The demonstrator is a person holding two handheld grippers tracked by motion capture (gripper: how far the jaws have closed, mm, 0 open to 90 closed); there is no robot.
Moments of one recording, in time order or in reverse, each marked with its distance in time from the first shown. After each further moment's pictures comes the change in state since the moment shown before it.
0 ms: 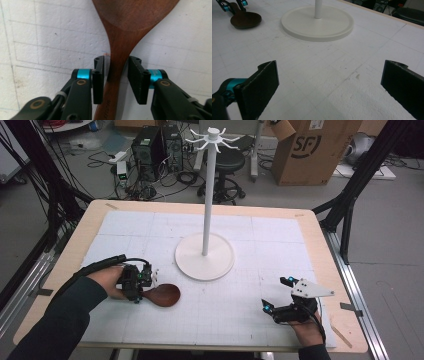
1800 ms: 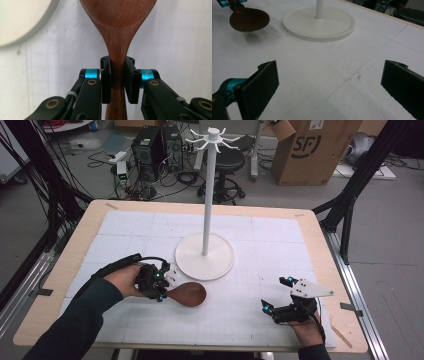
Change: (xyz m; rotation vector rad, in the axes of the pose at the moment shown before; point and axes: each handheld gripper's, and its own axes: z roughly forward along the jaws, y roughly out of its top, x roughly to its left) left arm -0.022 0.055 -0.031 -0.239 -0.018 0.117; right arm 0.001 0.001 0.000 -0.002 0.004 -0.010
